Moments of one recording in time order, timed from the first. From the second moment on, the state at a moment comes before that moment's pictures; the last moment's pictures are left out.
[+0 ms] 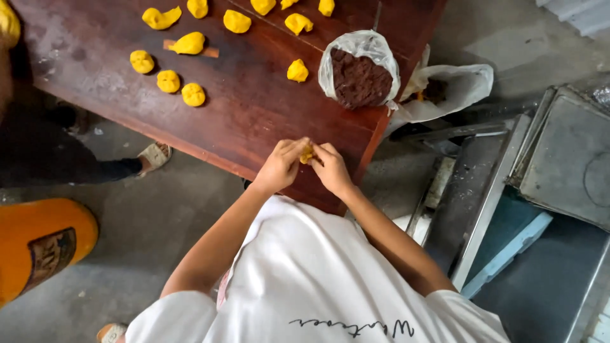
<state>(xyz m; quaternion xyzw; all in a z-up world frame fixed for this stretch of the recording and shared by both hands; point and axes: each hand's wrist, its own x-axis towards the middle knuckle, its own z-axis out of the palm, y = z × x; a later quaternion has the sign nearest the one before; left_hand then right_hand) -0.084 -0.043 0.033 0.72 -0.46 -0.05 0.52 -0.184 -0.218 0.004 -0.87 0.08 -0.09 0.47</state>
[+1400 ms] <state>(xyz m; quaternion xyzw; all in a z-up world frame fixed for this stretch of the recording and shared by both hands) 0.052 0.091 0.069 0.85 -0.21 0.20 0.44 -0.199 -0.243 0.005 -0.87 0.11 -0.15 0.46</state>
